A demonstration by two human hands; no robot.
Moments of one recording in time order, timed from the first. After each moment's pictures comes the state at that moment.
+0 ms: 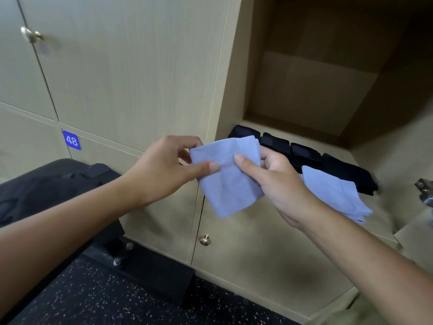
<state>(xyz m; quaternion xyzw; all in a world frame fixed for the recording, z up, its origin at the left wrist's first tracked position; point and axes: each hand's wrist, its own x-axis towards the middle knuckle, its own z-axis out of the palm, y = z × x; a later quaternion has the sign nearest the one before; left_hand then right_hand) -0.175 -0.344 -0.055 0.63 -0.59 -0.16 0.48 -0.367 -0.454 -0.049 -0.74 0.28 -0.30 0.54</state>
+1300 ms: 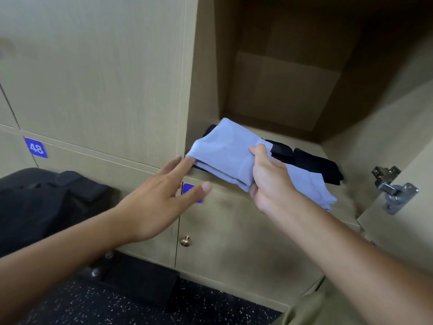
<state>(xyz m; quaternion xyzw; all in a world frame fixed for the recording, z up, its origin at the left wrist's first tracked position) -0.216 -0.340 -0.075 0.68 -0.63 -0.18 0.33 -0.372 -0.476 -0.055 -0.45 0.44 -0.46 0.63</state>
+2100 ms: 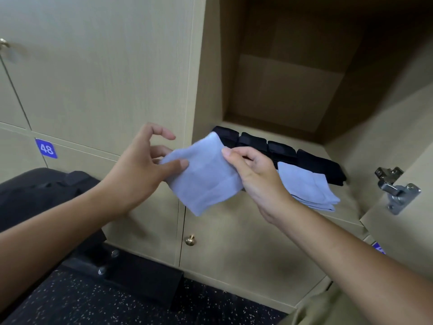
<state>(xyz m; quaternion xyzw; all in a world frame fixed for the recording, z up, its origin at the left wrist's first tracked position) -0.188 -0.340 -0.053 0.61 -0.48 -0.25 0.58 -0.374 -0.453 -0.055 -0.67 0.34 -0.38 0.54</state>
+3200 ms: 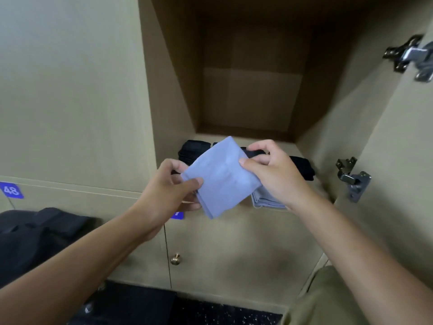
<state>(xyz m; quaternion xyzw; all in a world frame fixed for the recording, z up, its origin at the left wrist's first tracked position) -0.258 -0.394 -0.052 0.58 -0.42 -0.39 0.57 -0.455 -0.491 -0.024 -0.70 0.42 -0.40 0.41</state>
